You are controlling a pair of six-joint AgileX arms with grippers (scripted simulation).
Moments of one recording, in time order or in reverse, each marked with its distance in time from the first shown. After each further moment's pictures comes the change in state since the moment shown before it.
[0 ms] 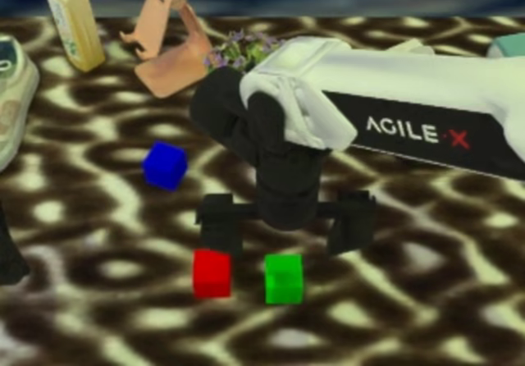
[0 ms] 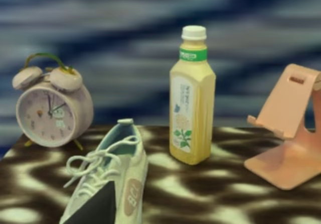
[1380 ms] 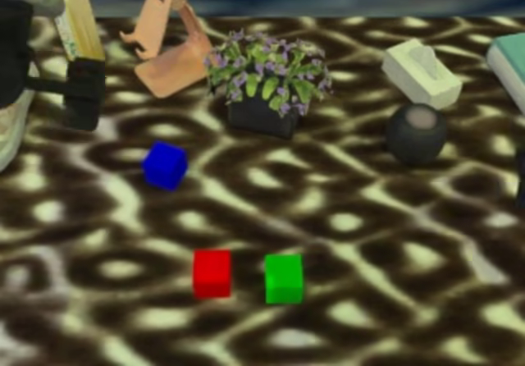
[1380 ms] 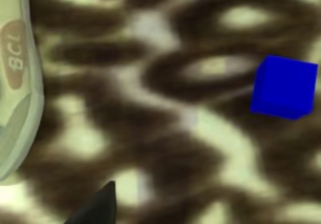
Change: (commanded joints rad) left arm -0.195 1.404 1.154 -0.723 0.003 0.056; right arm -0.506 -1.331 -1.003 0.572 0.151 -0.544
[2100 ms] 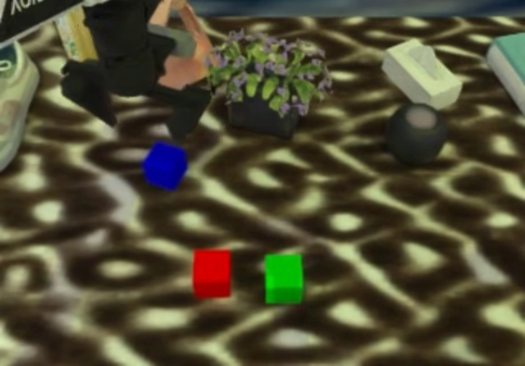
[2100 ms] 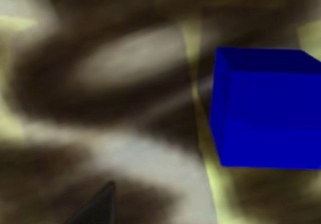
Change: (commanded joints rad) left arm -0.133 0.893 0.776 -0.459 0.002 0.038; right arm -0.317 -0.777 -0.662 0.505 -0.150 -0.293
